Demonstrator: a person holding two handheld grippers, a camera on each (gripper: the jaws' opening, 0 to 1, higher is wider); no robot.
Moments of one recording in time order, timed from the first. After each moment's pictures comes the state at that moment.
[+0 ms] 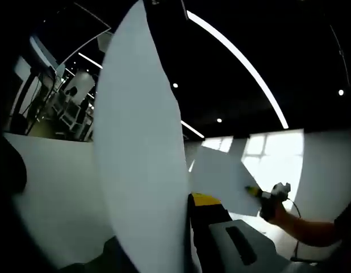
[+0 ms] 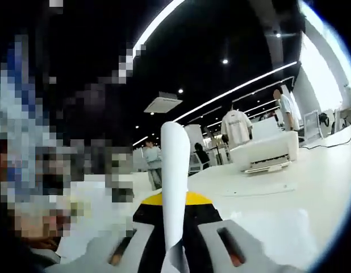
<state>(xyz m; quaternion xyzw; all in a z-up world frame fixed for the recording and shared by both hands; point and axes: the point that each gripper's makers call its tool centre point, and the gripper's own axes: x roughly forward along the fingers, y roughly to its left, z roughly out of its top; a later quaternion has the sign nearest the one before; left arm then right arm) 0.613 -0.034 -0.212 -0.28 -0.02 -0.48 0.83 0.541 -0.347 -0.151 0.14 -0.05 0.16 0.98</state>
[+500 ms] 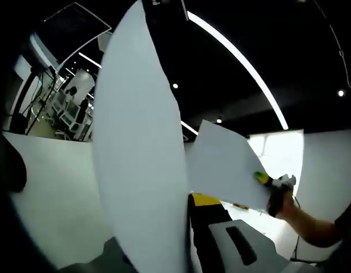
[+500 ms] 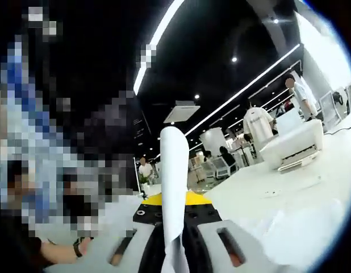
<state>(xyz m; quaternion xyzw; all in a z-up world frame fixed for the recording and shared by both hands) 0.613 -0.032 -0.212 -0.28 -0.02 -0.48 0.83 0.531 -0.285 -0.107 0.20 -0.08 0.24 0.95</state>
